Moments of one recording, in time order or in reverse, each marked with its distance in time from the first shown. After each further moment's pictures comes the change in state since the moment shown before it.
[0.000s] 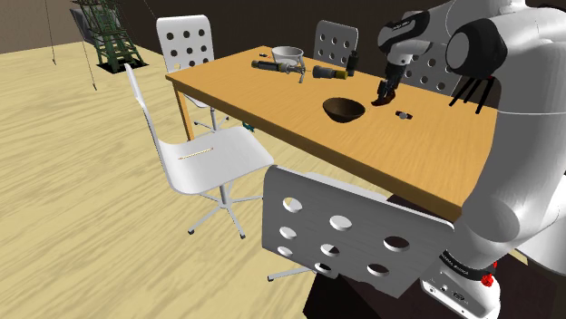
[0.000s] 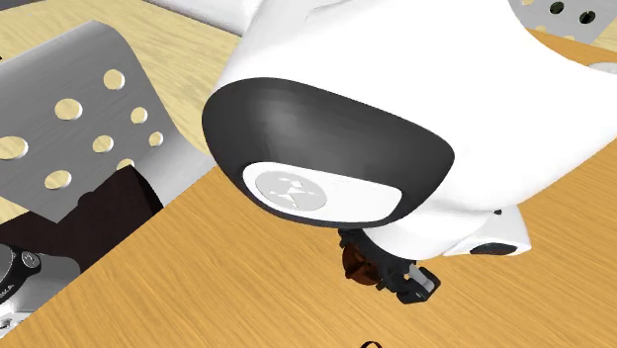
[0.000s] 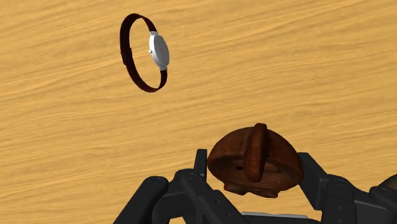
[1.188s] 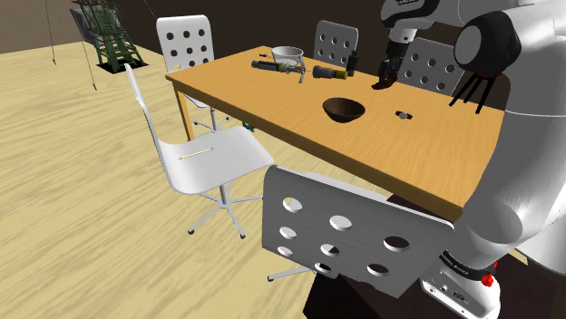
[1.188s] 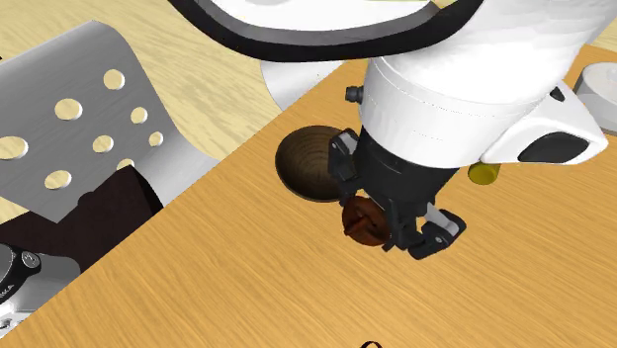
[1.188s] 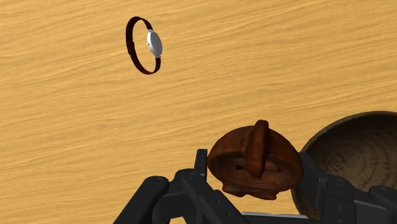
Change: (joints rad) arm 0.035 -0.065 -0.004 0.121 -0.037 -0.177 0.066
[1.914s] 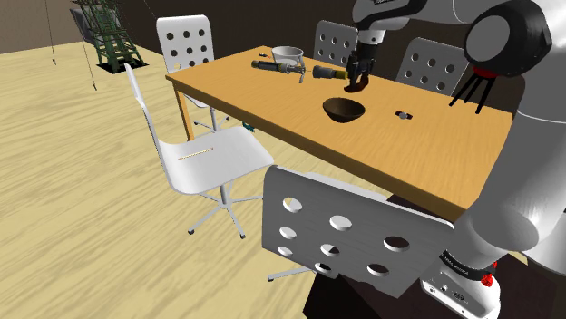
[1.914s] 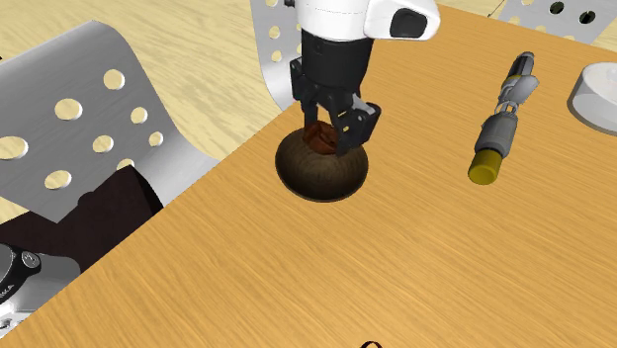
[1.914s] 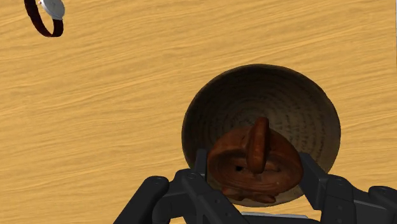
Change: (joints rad) arm 0.192 -0.105 0.065 -0.133 -0.055 0.047 0.247
